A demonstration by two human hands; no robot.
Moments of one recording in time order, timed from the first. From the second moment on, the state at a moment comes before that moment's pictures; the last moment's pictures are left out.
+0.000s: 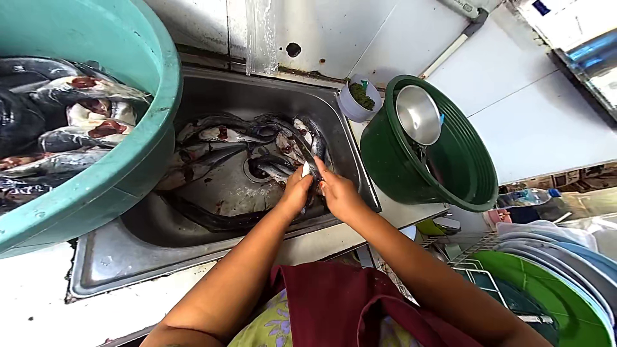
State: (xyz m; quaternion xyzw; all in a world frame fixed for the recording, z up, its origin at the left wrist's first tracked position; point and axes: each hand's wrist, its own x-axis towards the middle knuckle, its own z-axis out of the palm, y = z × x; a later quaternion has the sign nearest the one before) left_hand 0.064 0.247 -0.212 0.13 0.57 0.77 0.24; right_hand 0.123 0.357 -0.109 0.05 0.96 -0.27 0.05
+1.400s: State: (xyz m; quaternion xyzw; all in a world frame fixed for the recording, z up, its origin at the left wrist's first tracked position) left_hand 0.061 0.246 -0.198 0.16 0.55 0.79 0.24; right_hand 0.102 0.339 -0.095 0.08 0.99 -0.12 0.06
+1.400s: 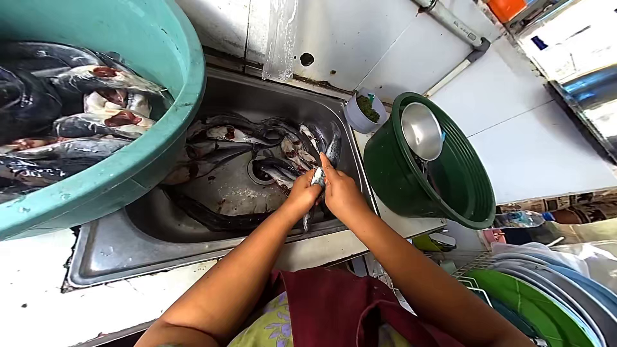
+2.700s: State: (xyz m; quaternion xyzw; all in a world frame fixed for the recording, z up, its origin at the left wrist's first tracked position) left_hand 0.045 0.246 -0.197 -0.01 0.53 0.76 0.36; right_hand 0.162 0.375 -0.098 0.03 0.99 -0.04 0.10
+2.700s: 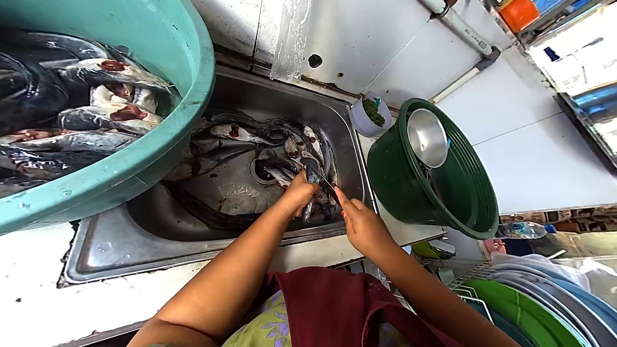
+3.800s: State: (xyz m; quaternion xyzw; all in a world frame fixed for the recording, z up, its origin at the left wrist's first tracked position) left_hand 0.061 0.248 -0.193 0.09 0.49 0.80 0.33; right_hand 0.150 0.352 -0.085 0.10 0.98 -0.05 0.14
